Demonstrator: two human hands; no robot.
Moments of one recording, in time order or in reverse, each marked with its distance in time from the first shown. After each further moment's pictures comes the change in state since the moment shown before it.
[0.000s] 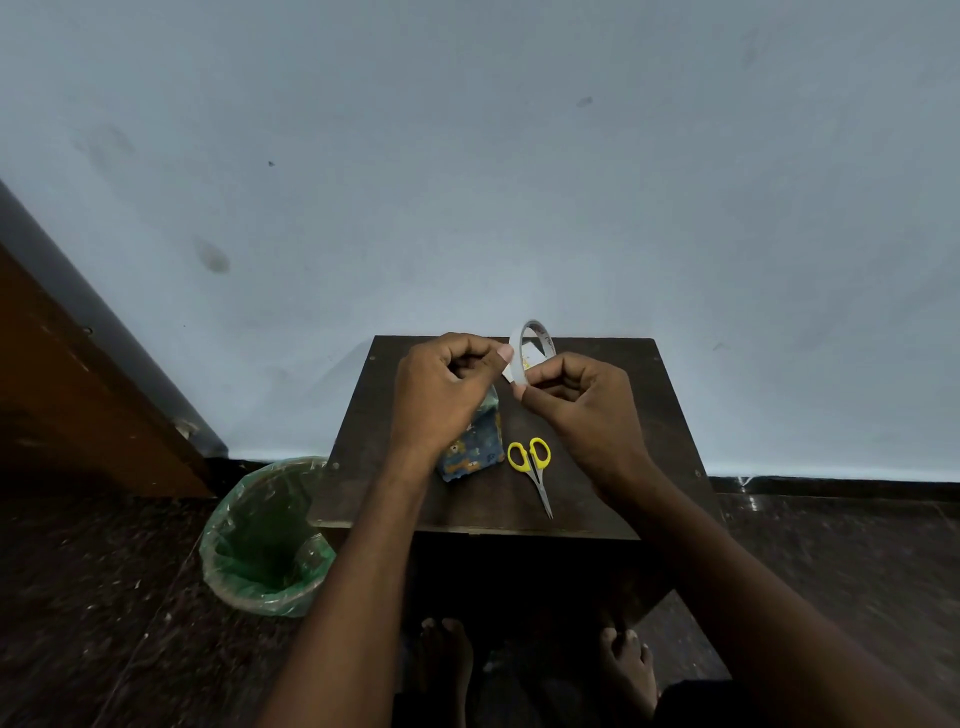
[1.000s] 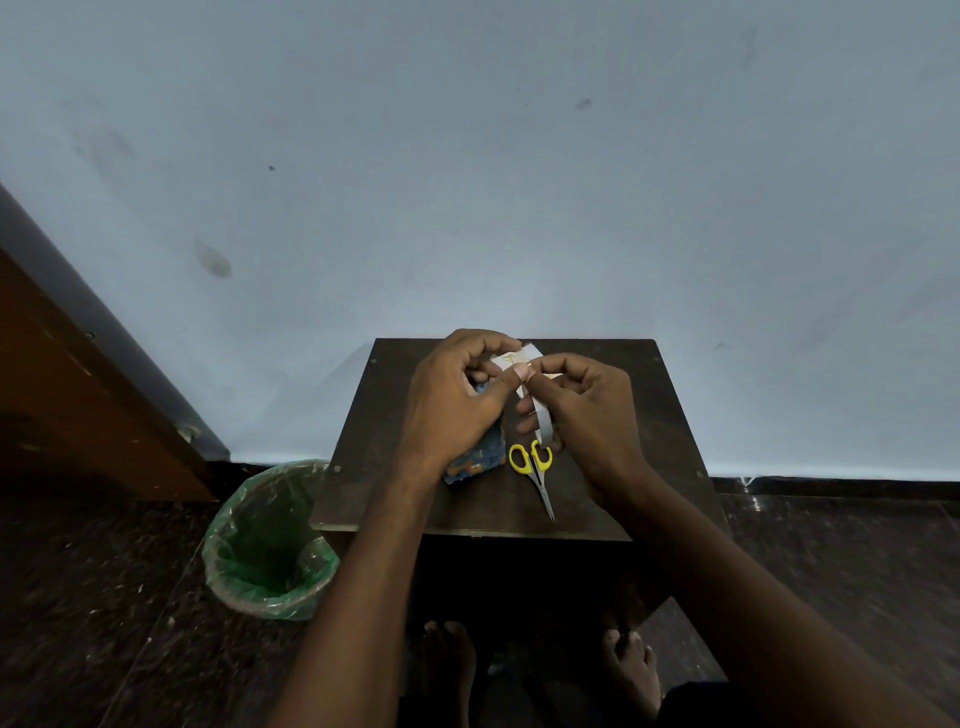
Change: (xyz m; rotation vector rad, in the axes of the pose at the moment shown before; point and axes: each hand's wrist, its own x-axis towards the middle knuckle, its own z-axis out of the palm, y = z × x) left_hand -0.003 0.000 0.004 0.069 -0.110 0.117; right_hand -0.006 -0.019 0.008 0.191 0.032 0.143
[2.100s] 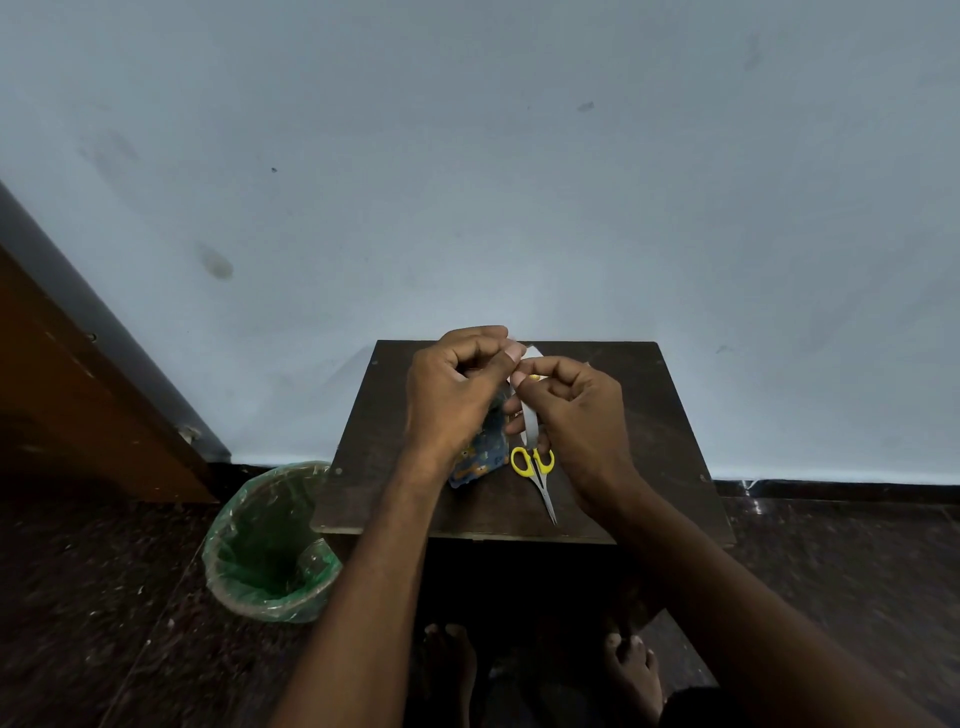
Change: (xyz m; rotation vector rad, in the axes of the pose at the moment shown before) left_hand 0.004 0.009 0.004 -0.280 0.141 -0.195; right_hand -0.001 0.007 0.011 0.073 -0.047 -0.023
